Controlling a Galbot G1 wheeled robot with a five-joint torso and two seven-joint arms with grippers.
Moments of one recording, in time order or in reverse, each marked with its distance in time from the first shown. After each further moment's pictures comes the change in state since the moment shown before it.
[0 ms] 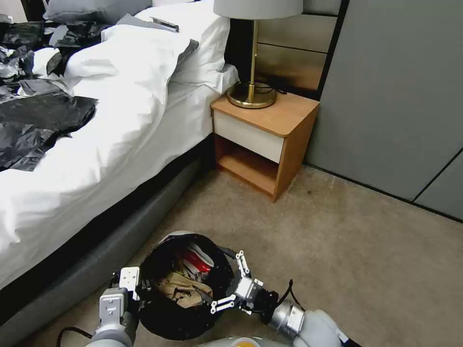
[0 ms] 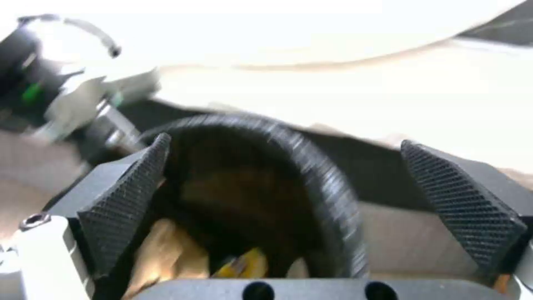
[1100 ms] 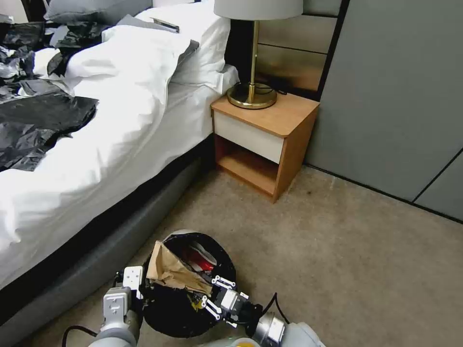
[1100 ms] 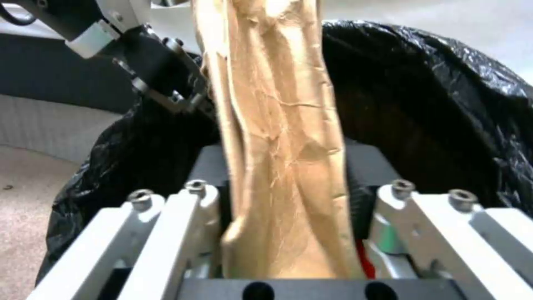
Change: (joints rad) left arm -0.017 -0.012 0.013 0.011 -0.005 -0.012 0.002; right arm -0.011 0.103 -0.060 -0.175 -0.085 0.027 -0.008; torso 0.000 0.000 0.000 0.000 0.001
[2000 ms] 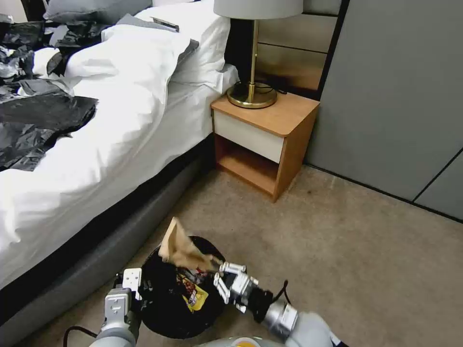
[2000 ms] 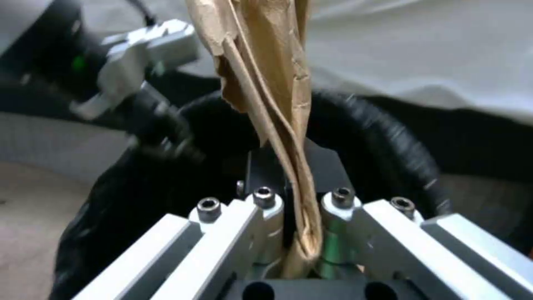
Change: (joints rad) left arm -0.021 0.008 -0.004 0.055 0.010 -0.014 0.004; right arm -0.015 -0.048 0.012 0.069 0.038 -0.008 0.013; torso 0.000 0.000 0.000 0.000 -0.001
